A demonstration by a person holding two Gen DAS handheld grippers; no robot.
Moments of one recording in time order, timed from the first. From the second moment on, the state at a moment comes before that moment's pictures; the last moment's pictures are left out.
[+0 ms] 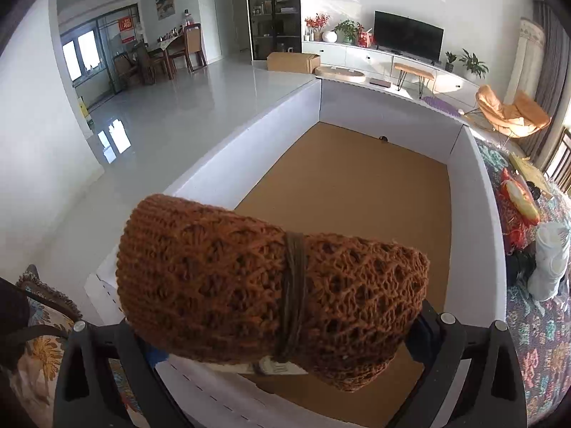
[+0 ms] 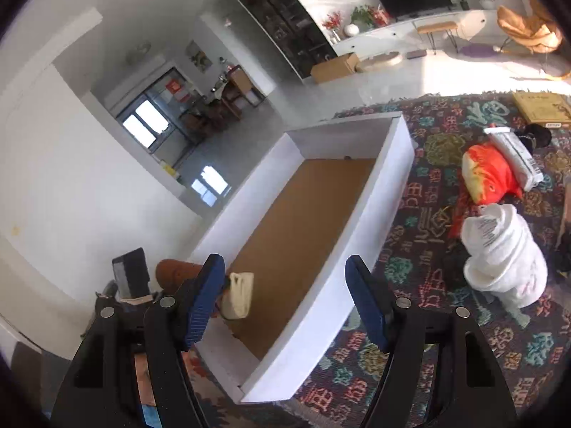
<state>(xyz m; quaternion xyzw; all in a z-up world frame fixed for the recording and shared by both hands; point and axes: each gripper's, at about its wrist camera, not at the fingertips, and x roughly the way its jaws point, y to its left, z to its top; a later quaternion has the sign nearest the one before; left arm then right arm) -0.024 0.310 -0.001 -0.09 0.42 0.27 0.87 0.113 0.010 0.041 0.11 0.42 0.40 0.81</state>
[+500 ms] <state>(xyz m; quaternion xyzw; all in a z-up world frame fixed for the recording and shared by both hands) 0.007 0.245 -0.009 -0.02 0.46 0.20 0.87 0.096 -0.074 -0.002 0.12 0.43 0.31 0.84</state>
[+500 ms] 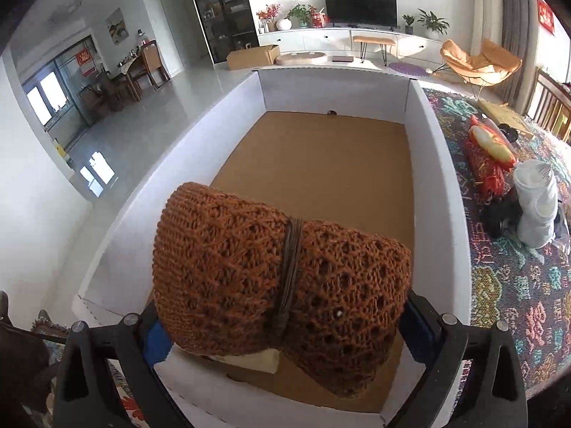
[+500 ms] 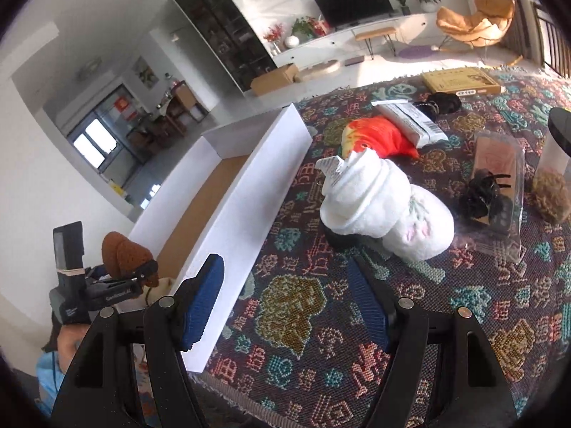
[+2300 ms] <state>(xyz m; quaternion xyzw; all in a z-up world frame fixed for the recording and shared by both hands) 0.037 0.043 0.024 0.10 0.37 0.08 0.92 0.077 -0.219 -0.108 0.15 0.43 0.10 0.88</state>
